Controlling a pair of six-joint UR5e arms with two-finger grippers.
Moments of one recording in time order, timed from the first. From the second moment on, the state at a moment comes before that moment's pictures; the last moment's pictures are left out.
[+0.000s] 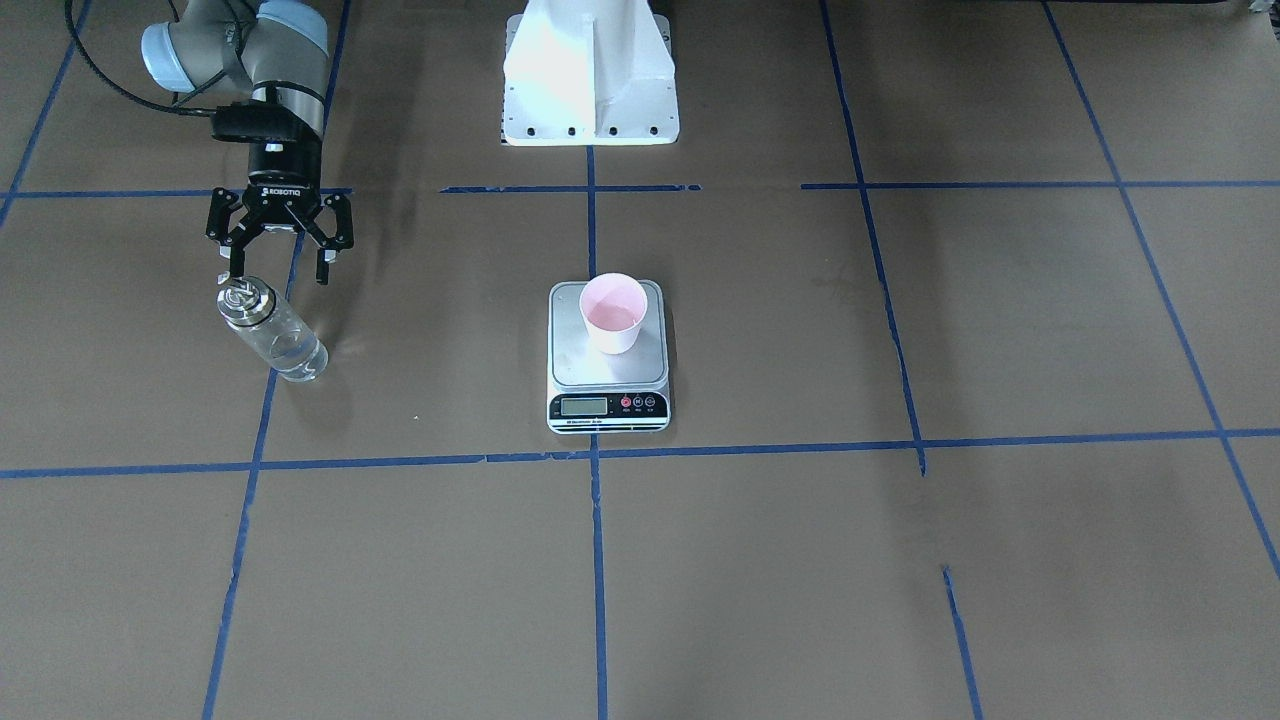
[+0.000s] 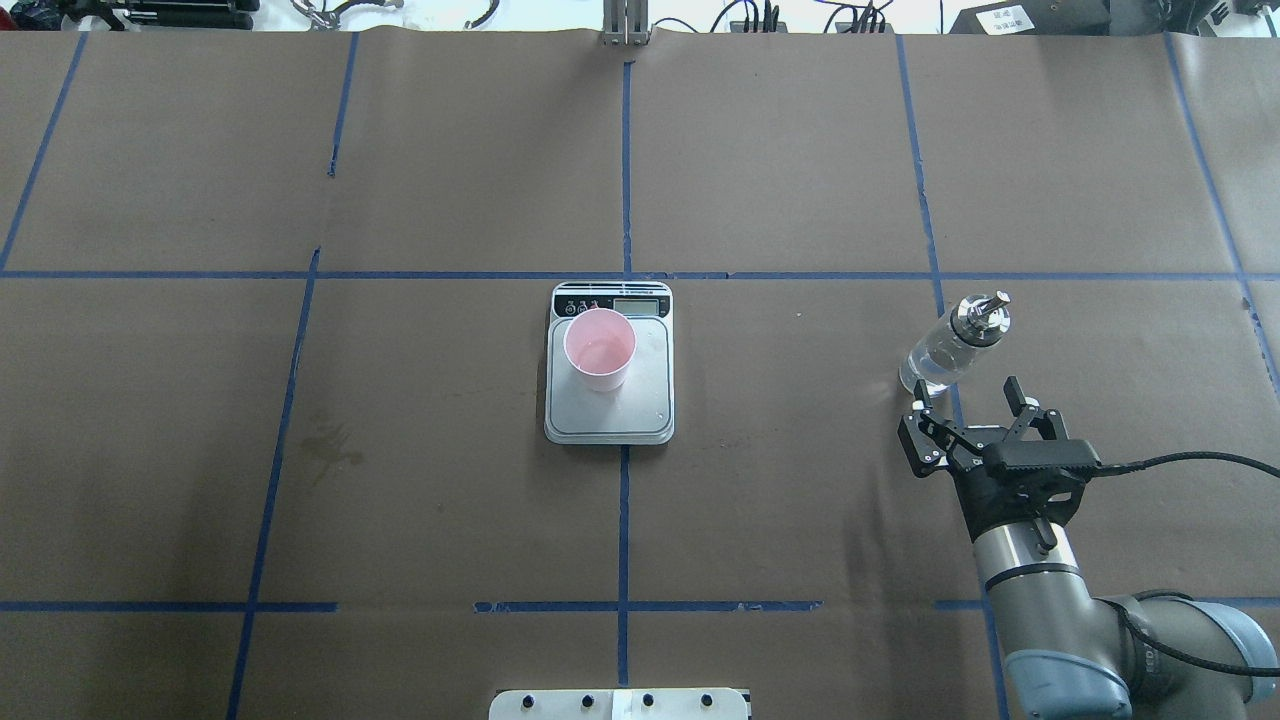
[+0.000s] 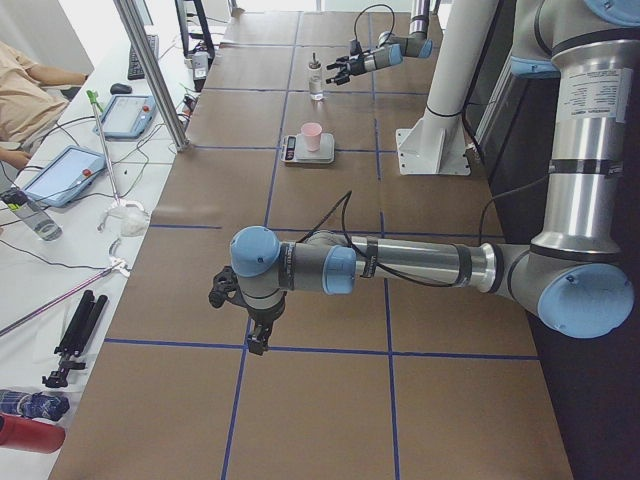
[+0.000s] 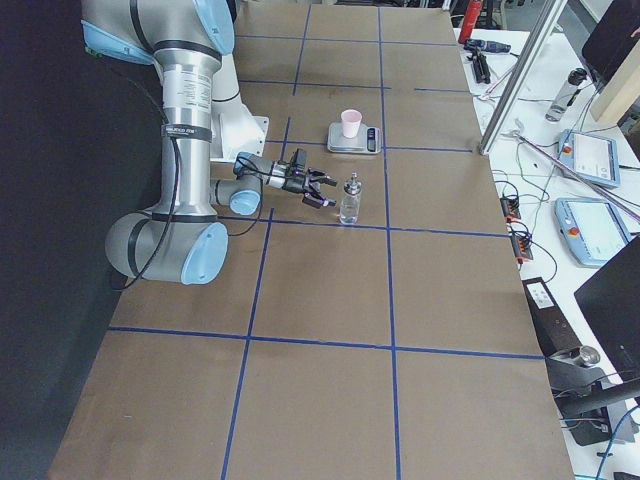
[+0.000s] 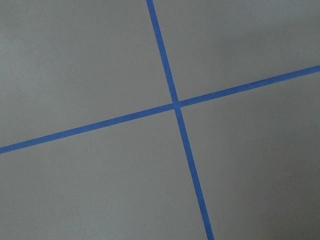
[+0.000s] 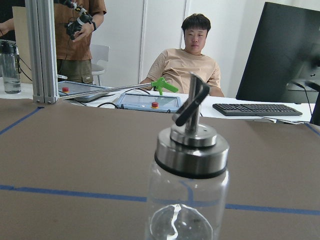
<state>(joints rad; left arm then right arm) -1.58 -1.58 -1.63 -1.56 -2.34 0.22 0.08 -1.69 1.87 -0.95 0.39 1.45</state>
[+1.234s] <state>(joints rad) -1.58 -1.58 -1.63 -1.56 -2.35 0.22 0.29 -1.87 1.84 -0.69 0.55 0.97</state>
